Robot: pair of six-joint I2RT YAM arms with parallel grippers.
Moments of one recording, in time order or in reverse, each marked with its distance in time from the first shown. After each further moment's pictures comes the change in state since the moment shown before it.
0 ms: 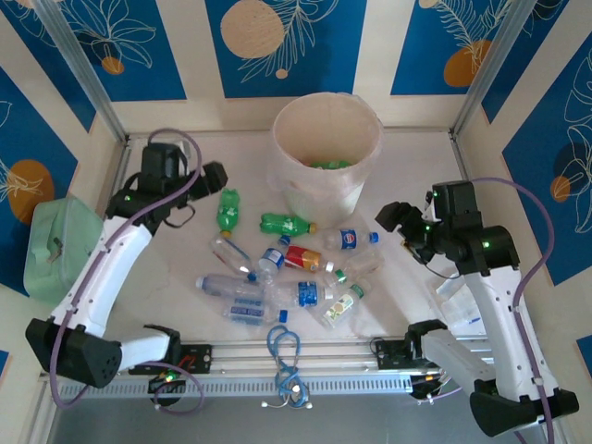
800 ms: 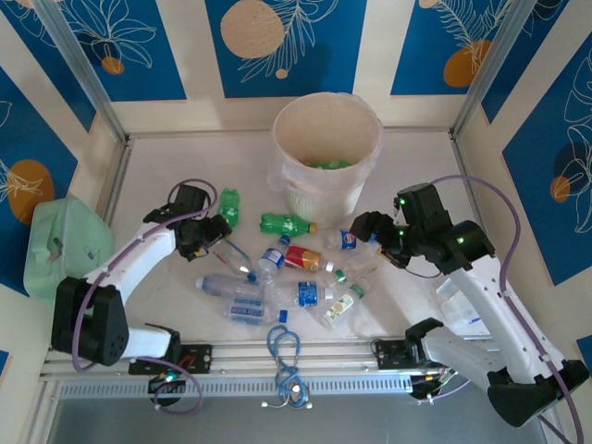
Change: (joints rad) left arm 0.000 0.153 -0.353 0.036 0.013 -0.290; right arm 0.268 0.061 -0.064 0.093 0.036 0.075
